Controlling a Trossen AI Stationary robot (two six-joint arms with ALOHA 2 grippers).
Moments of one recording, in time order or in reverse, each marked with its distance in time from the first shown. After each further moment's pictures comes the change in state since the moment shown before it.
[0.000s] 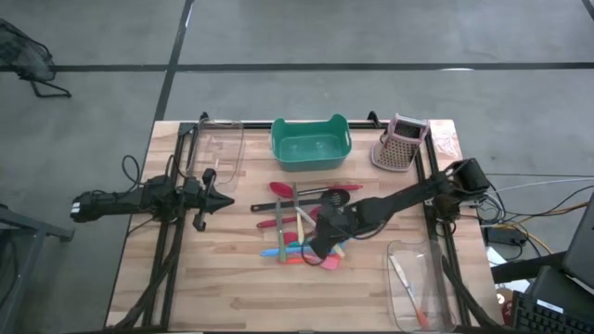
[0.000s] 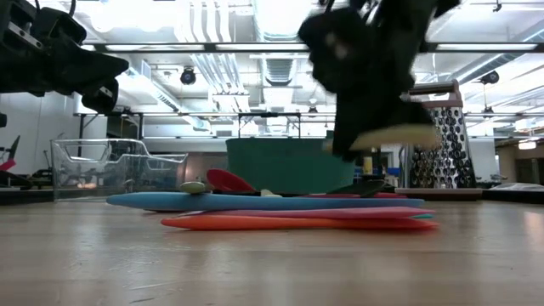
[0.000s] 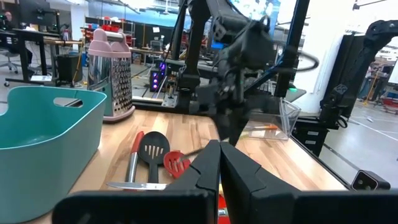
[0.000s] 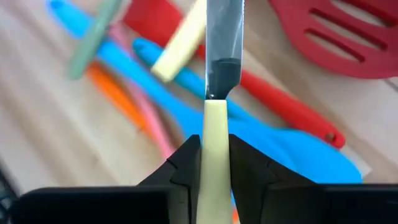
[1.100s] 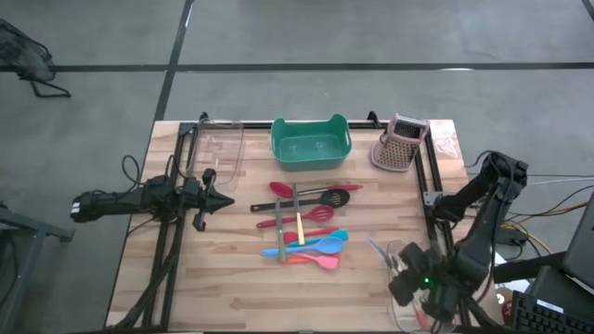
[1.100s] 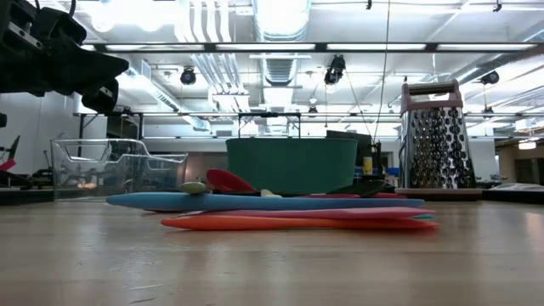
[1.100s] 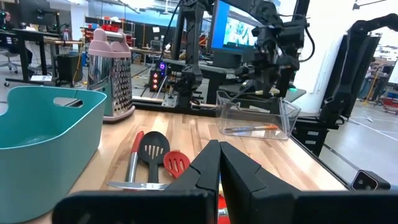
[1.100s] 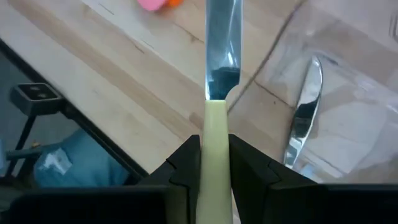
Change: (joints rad) left arm 0.000 0.005 0.000 -0.001 0.000 0.000; right arm 0.783 -0.278 -0.001 -0.539 0.313 0.945
